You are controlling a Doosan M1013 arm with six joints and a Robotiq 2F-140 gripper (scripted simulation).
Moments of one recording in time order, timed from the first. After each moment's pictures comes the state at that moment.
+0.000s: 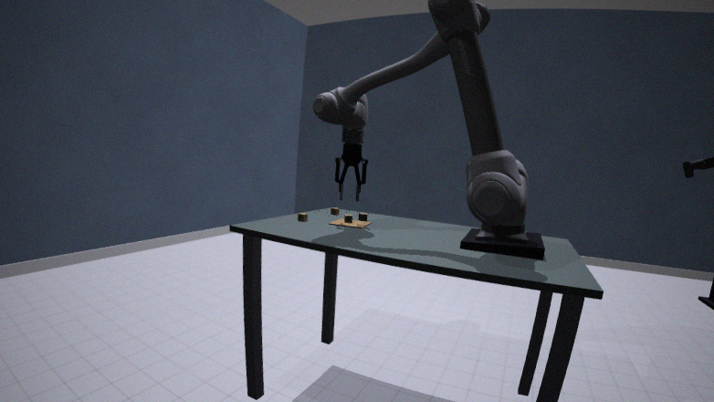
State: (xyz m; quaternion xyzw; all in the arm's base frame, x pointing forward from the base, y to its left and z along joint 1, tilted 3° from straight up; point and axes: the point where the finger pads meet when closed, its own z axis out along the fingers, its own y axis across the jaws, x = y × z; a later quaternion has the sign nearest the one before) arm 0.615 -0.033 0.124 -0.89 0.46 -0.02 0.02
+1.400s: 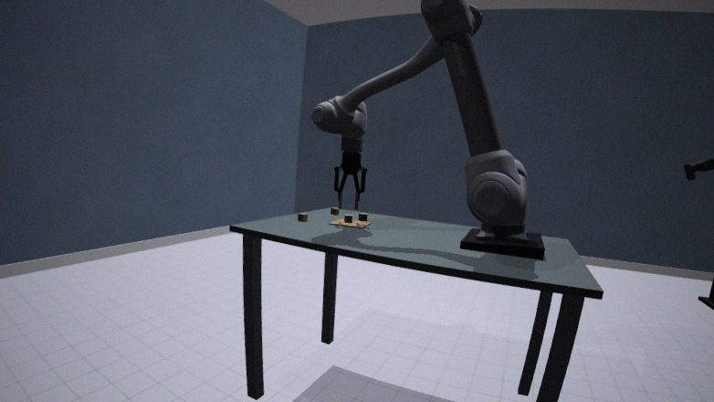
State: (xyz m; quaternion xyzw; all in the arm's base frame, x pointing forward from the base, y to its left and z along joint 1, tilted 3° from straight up) arm 0.619 -0.034 0.089 -0.89 0.46 -0.02 0.02
